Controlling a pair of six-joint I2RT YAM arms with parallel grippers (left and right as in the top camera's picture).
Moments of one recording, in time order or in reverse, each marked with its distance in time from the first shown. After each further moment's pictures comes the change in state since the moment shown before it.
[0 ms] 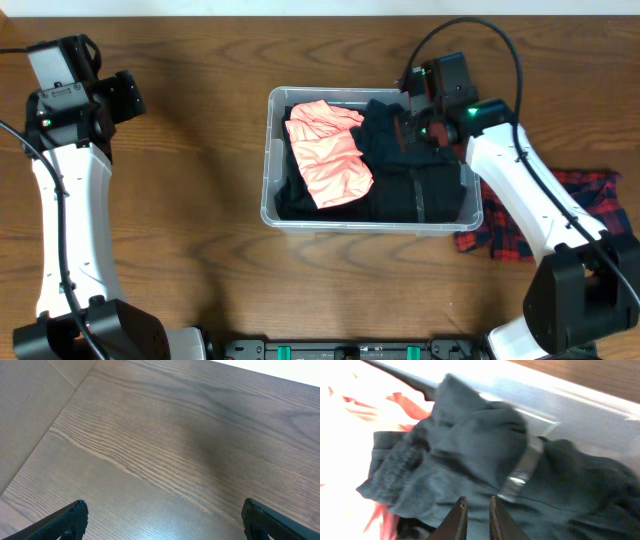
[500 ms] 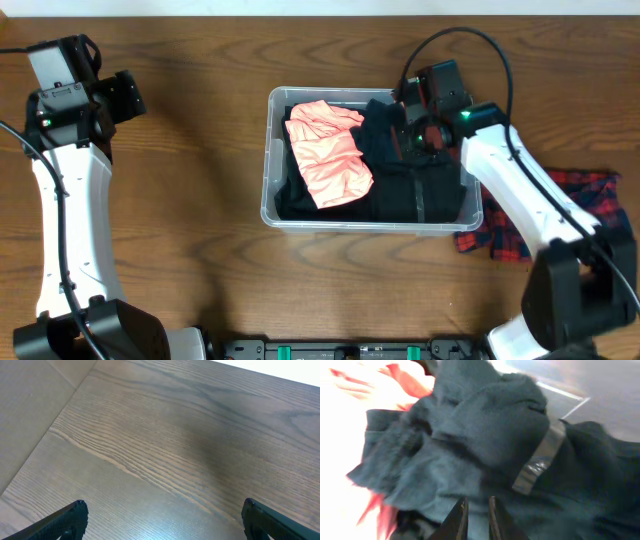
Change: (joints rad) left arm 0.000 0.000 0.000 0.000 0.000 0.000; right arm 0.001 -0.016 -0.024 -0.024 -0.020 0.000
